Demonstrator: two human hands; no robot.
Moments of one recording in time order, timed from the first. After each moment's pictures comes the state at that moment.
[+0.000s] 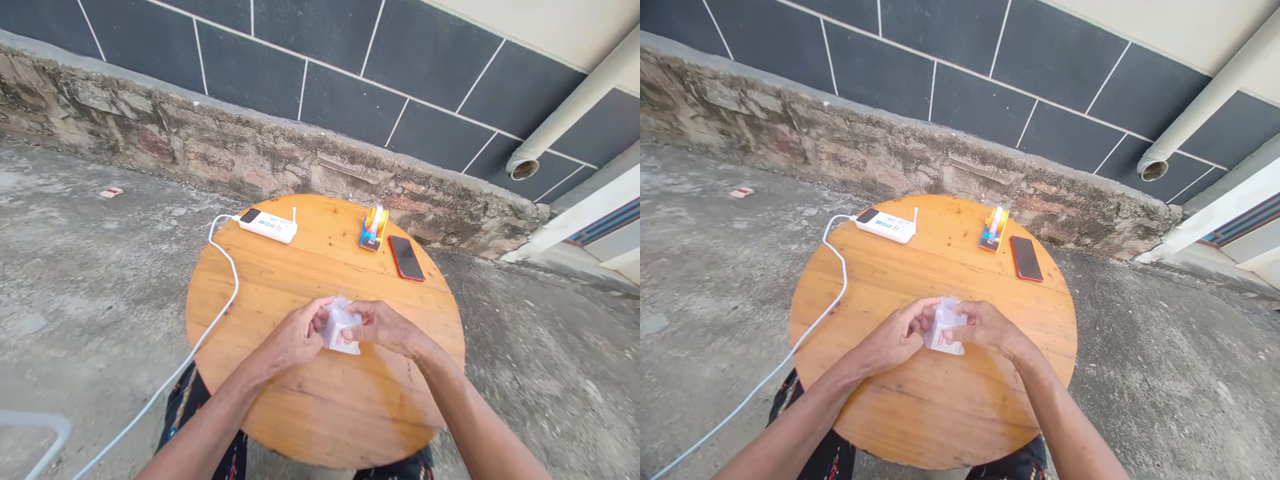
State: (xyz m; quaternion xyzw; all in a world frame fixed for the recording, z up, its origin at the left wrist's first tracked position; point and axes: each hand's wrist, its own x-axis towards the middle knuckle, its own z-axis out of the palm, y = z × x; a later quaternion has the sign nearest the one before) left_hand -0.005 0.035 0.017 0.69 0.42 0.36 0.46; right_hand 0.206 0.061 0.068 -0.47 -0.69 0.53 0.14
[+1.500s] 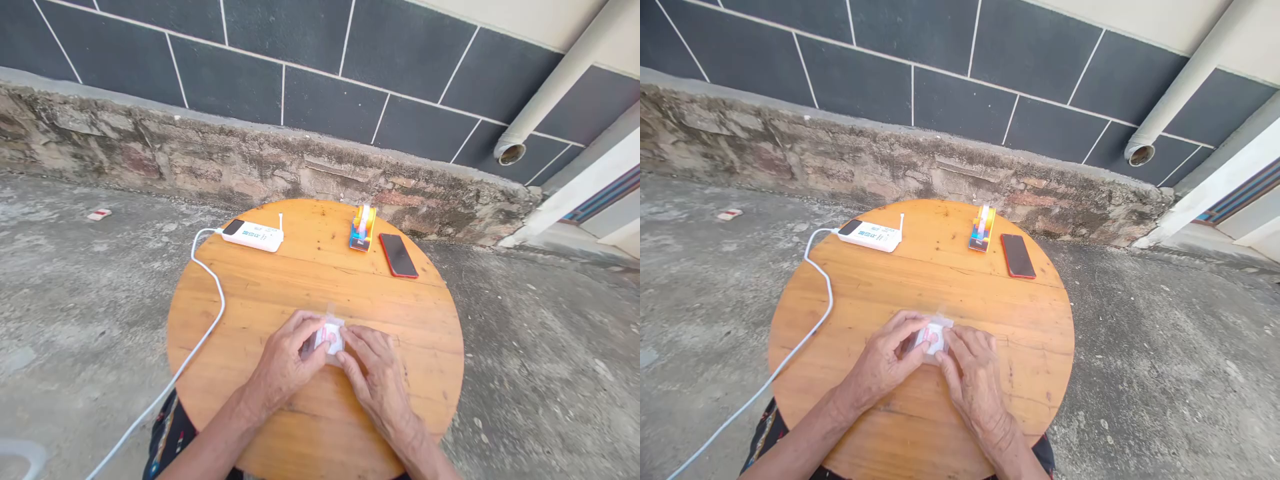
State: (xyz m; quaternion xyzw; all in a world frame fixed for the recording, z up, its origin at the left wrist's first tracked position) left_hand 0.011 0.024 0.011 0.75 0.41 0.45 0.26; right_hand 0.197 -0.006 0.026 -0.50 -0.81 0.03 0.32
